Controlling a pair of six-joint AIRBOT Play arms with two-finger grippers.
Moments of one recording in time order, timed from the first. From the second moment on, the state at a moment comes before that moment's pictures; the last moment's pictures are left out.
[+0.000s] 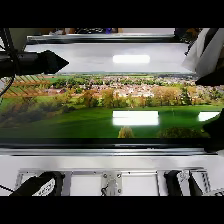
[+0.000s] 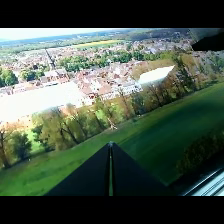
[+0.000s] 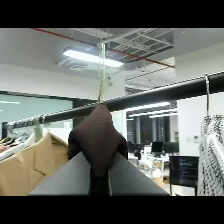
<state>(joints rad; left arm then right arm) -0.04 -1.12 1.57 0.89 -1.25 -1.41 -1.19 -0.86 1.29 0.76 0.45 -0.42</state>
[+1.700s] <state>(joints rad) -0.04 -1.12 1.57 0.89 -1.26 -1.43 -1.19 -1.00 1.51 0.60 0.39 -0.41</state>
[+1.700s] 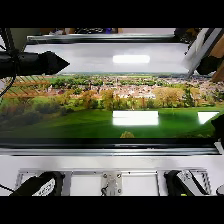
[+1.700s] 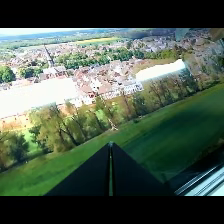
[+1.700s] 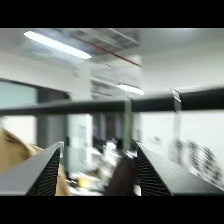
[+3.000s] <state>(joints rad) -0.12 -0.95 1.16 0.90 -1.15 -1.30 0.29 -1.05 1.13 -0.43 1.02 0.50</state>
